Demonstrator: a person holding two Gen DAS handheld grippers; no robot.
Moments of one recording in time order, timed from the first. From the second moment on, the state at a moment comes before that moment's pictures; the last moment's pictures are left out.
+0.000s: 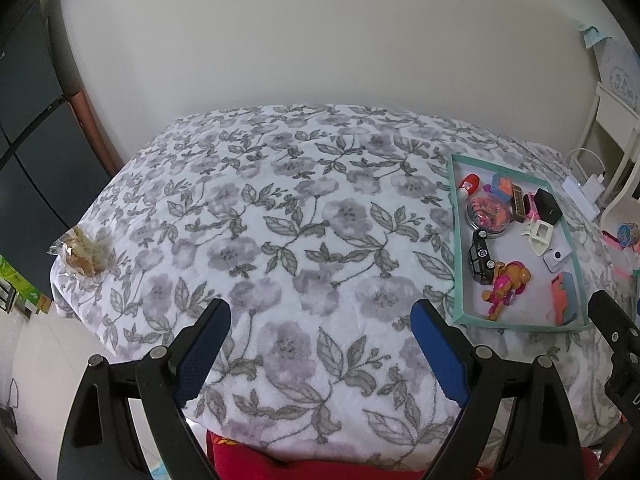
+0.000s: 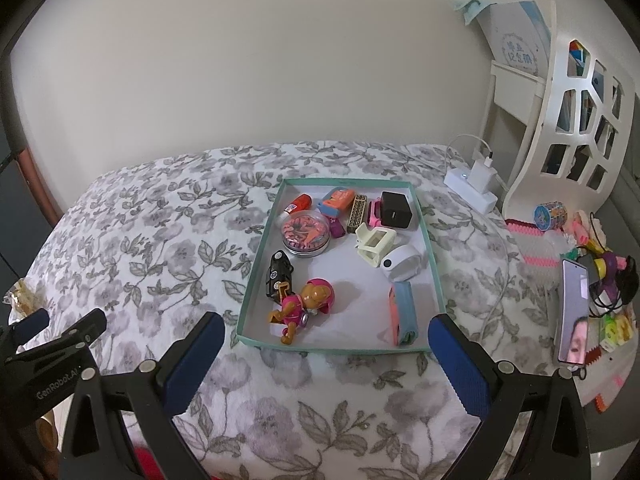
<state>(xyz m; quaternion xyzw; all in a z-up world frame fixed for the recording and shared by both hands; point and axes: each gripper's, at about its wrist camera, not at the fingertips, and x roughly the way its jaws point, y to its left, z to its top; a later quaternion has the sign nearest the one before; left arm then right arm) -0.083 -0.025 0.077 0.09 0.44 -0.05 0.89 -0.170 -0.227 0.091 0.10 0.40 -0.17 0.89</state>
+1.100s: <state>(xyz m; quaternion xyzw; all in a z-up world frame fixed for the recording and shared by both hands) -0.087 -0.026 0.082 0.10 0.43 -0.05 0.90 -0.170 -0.226 0.088 0.10 0.41 -0.17 0.89</state>
